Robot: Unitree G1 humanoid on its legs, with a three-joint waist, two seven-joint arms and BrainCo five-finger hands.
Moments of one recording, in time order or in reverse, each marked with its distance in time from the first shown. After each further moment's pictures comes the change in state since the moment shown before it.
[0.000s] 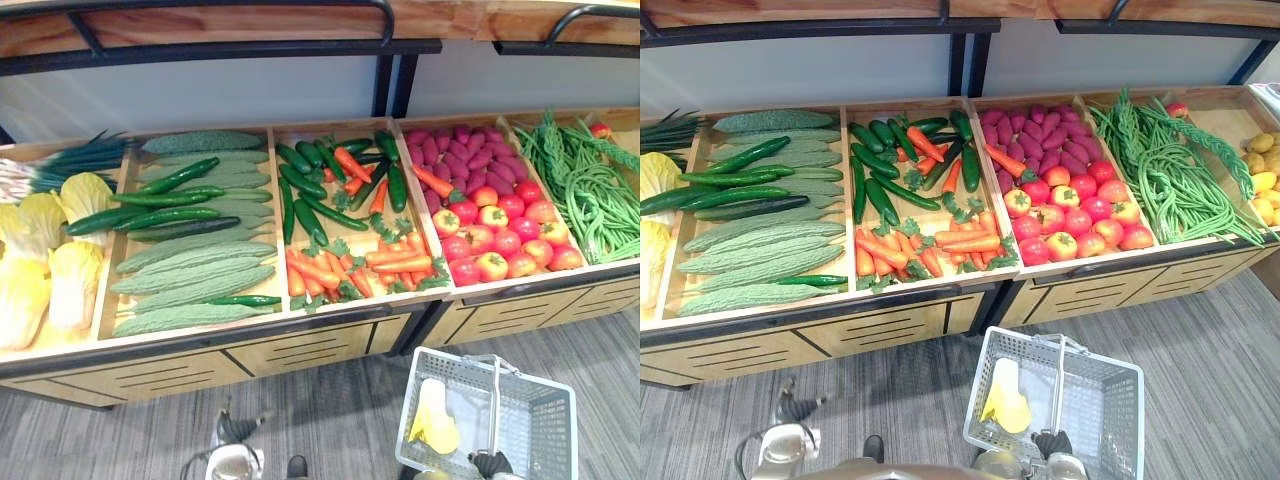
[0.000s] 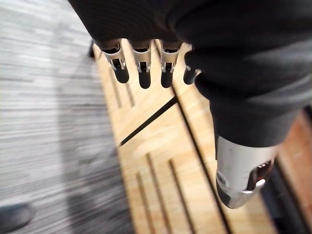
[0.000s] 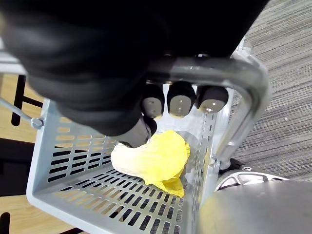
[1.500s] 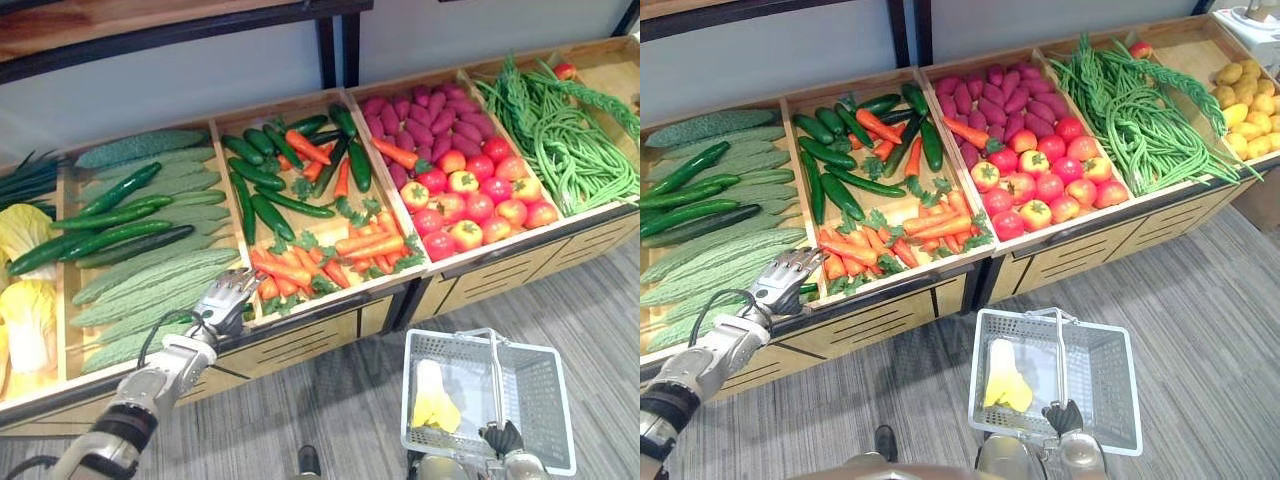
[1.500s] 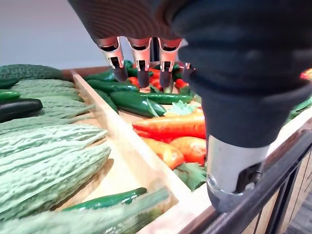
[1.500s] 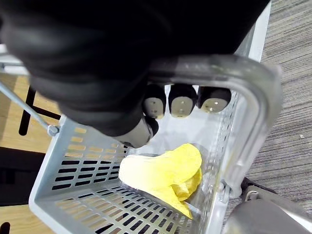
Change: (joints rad) left arm -0.416 0.650 -0.569 -0.083 0.670 -0.121 0.073; right arm -0.018 -0.111 0.136 -0.073 0.000 -0.071 -0.012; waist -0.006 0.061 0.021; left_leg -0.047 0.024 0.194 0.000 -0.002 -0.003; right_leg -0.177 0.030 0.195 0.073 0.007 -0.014
